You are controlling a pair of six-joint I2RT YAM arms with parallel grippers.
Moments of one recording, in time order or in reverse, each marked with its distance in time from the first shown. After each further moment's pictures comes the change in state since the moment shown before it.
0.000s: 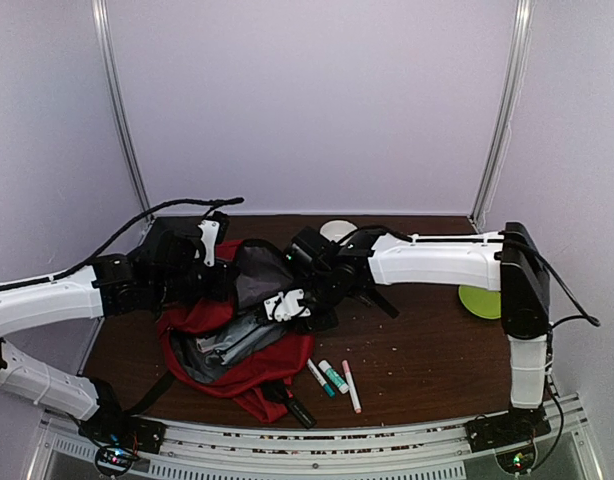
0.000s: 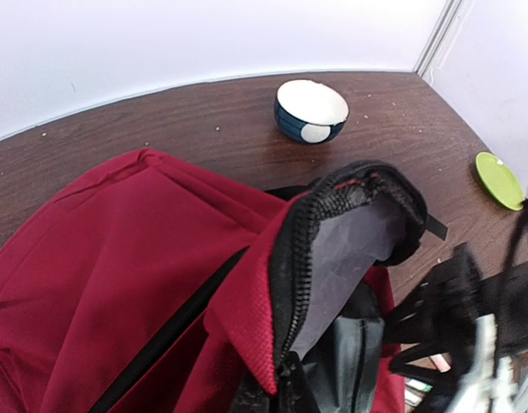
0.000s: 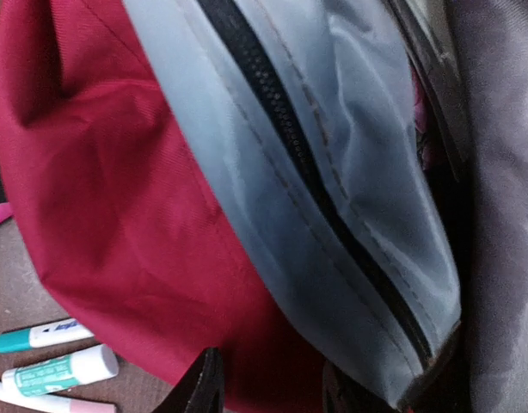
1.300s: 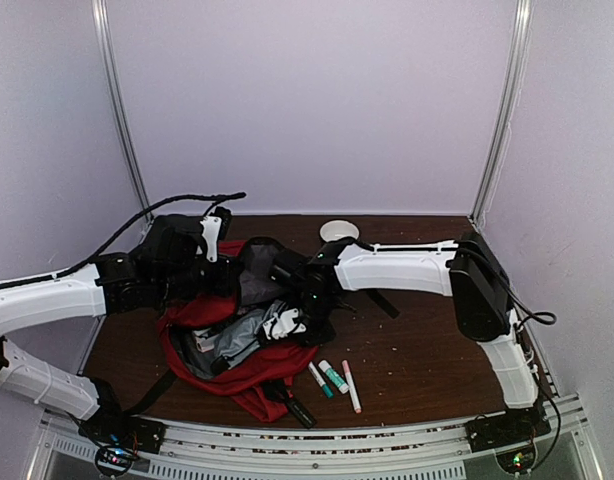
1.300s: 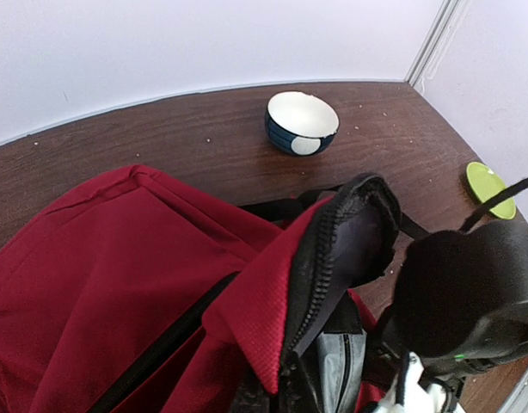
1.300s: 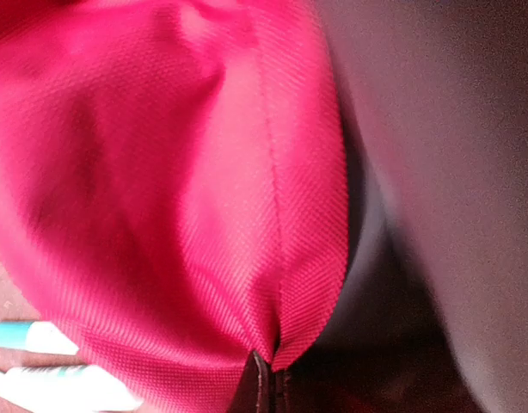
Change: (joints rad) left arm 0.005 0.018 0.010 0.046 0.019 0.000; right arm -0.005 0.242 0.222 -0.263 -0.010 -0.019
